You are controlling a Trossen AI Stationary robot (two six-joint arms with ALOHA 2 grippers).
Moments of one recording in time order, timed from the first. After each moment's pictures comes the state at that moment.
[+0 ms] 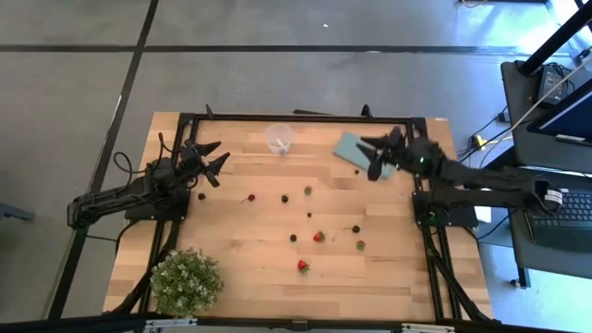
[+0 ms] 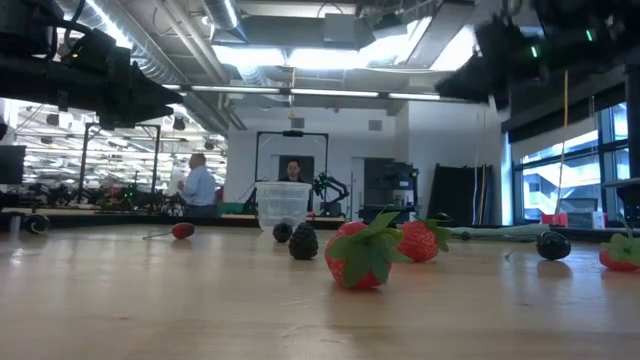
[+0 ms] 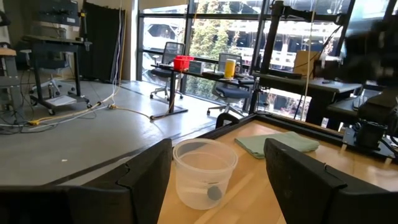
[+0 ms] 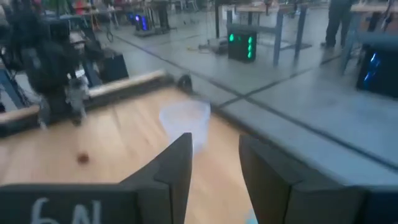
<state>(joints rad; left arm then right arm) 0.33 0.01 0.01 0.06 -0.36 -0.12 -0.35 0.73 0.32 0.27 0.17 0.14</state>
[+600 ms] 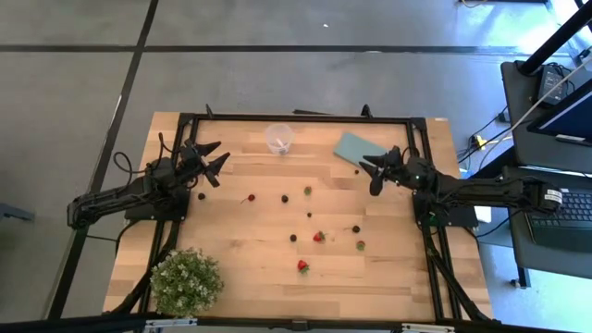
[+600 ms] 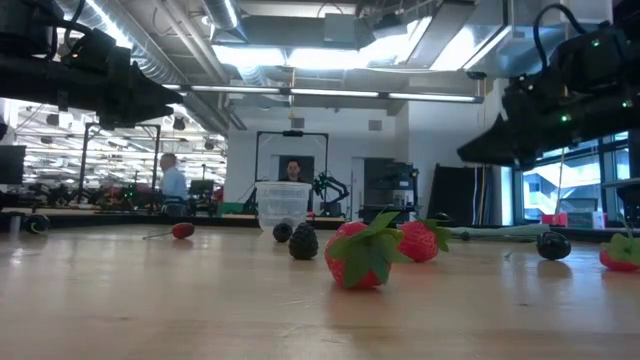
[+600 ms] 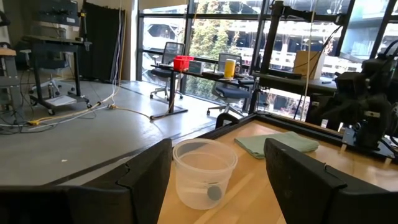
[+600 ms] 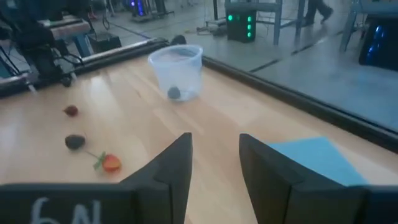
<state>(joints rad) 0.33 0.01 0.01 0.06 -0.36 -0.12 -0.35 0.74 0.02 0.54 0.18 0.18</state>
